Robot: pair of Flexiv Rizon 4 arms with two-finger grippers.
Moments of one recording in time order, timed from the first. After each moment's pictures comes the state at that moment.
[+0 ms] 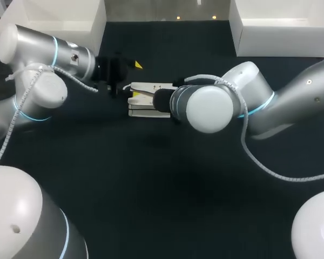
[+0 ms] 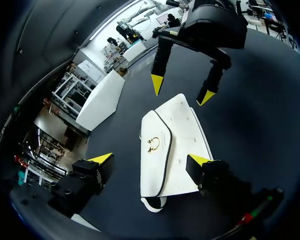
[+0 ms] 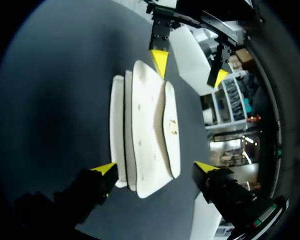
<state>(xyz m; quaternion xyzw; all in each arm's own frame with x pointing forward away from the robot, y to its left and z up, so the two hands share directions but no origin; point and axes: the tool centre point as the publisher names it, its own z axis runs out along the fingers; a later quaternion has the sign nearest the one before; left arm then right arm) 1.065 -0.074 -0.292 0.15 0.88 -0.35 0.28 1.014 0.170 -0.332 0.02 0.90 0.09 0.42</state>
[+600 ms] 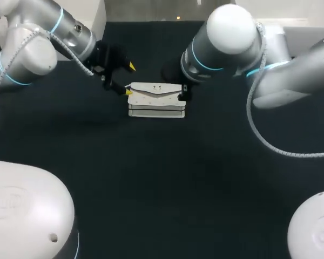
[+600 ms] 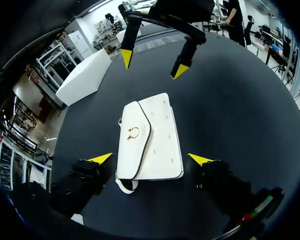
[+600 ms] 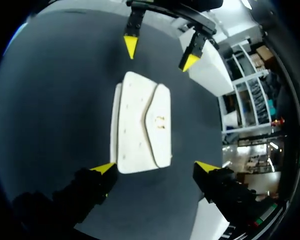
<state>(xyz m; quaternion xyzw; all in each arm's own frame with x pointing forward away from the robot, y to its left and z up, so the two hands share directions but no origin) 1.038 -0.052 -0.278 0.08 0.95 -0.29 0.13 1.025 0.151 -0.276 -0.01 0.95 0.09 0.30</state>
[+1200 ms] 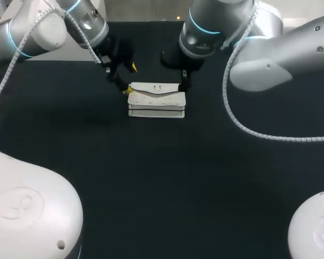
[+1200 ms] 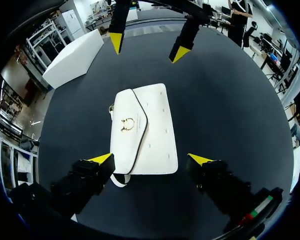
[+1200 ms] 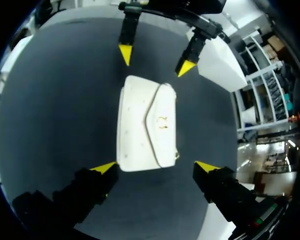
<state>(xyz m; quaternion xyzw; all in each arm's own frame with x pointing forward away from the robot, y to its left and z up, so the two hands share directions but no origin) 1.044 -0.055 -0.280 0.06 0.97 -0.22 0.06 1.035 0.152 -0.264 0.00 0.98 0.09 0.20</state>
